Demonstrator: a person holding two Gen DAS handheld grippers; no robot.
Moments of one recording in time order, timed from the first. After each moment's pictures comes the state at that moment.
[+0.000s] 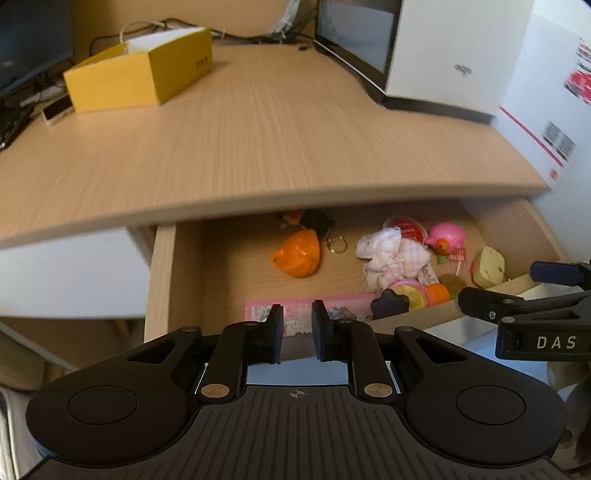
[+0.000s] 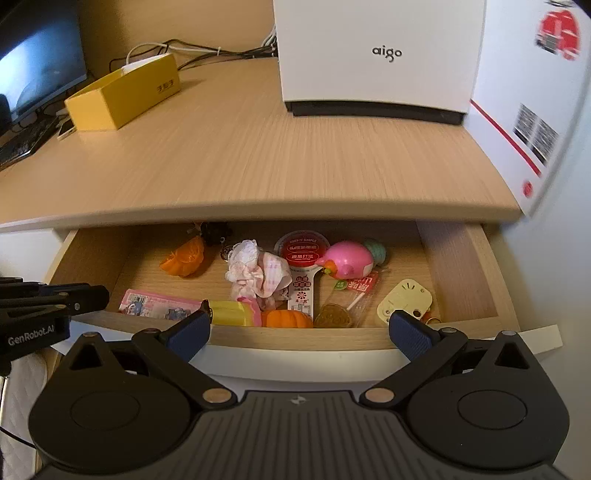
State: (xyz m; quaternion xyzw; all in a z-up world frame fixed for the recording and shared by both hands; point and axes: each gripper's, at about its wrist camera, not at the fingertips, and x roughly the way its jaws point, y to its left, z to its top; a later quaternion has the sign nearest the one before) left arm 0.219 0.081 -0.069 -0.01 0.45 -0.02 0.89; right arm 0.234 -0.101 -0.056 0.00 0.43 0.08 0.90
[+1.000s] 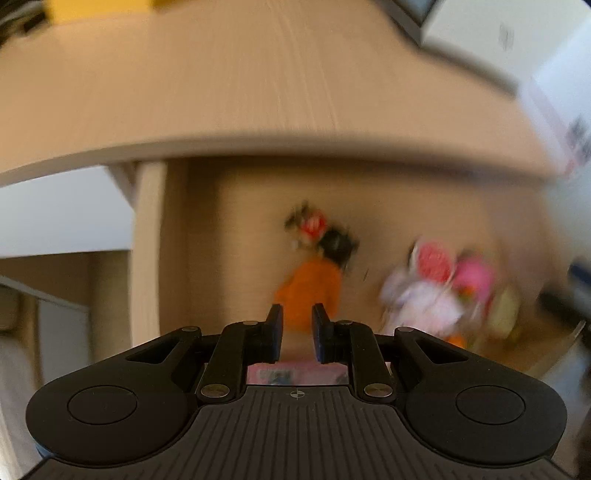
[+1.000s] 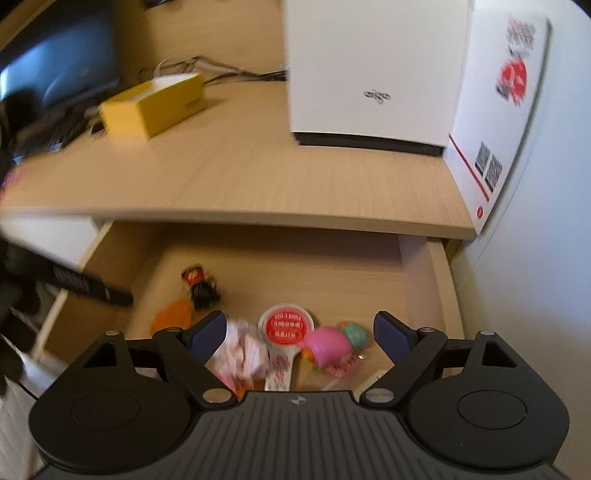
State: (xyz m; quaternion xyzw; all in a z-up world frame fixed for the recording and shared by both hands) left arm 0.275 0.097 -0.090 -0.07 0.60 -0.05 0.79; right arm 0.201 -0.129 -0.012 -0.01 0.41 0.11 0.90
